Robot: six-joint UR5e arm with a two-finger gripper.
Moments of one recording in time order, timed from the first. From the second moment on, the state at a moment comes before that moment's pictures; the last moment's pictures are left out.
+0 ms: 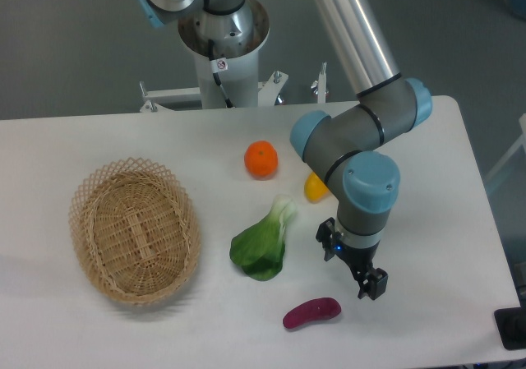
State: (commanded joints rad) arm 2.50 -2.20 -1.49 -0.86 1.50 1.49
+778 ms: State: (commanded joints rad) arm 2.43 -2.28 -1.45 -0.77 1.50 1.44
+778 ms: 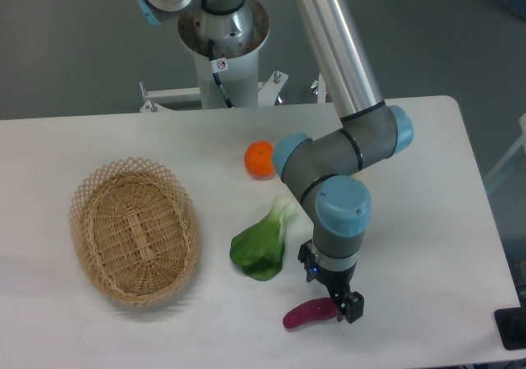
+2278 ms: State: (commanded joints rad) arm 2.42 -2.18 -1.45 -0.80 1.66 1.41
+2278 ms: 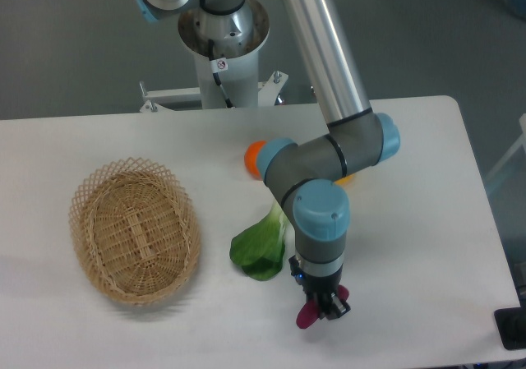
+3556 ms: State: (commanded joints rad) arm 2.67 -2.09 -1.32 -1.16 1.52 1.44
